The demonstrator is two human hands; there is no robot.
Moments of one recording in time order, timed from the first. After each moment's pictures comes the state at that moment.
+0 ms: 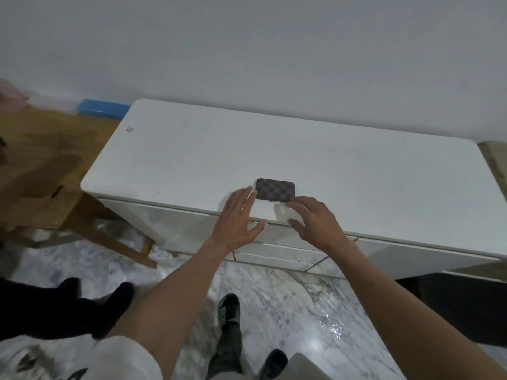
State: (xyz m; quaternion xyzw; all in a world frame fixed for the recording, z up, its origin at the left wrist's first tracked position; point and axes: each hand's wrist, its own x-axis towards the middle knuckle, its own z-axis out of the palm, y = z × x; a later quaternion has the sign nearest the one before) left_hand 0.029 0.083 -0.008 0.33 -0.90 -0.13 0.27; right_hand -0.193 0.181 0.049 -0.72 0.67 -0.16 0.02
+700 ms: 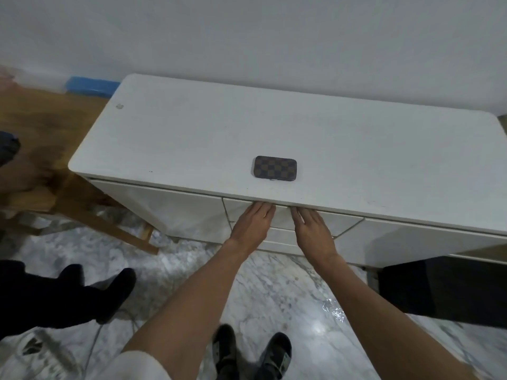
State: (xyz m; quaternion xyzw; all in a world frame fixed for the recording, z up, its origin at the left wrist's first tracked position) left_hand -0.002 0.131 -0.047 0.28 -0.94 -0.04 0.18; right_hand -0.160 0.226 -0.033 -0.67 0.74 -0.06 -0.03
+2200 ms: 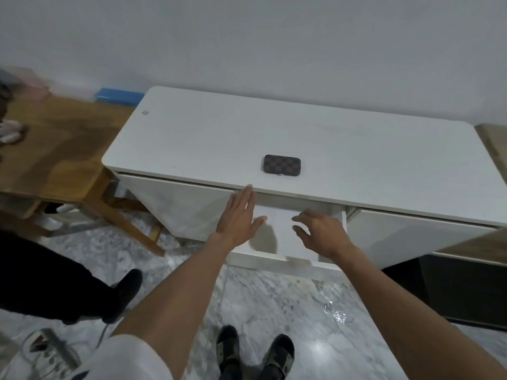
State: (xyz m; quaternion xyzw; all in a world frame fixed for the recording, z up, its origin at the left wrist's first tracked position) left_hand 0.071 0.150 0.012 0.40 -0.90 -0.14 0.00; right_hand -0.139 0.271 0.048 -0.68 0.73 -0.06 0.09
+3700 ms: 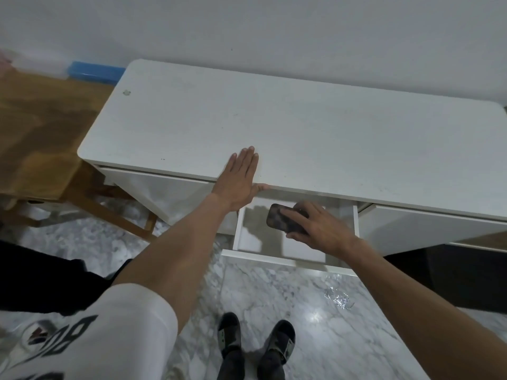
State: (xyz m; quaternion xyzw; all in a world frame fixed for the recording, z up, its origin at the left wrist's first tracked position) left_hand 0.048 0.054 0.003 0.35 -0.93 -0.05 -0.05; right_hand -0.150 0.233 0.012 -0.76 0.63 -0.01 0.15
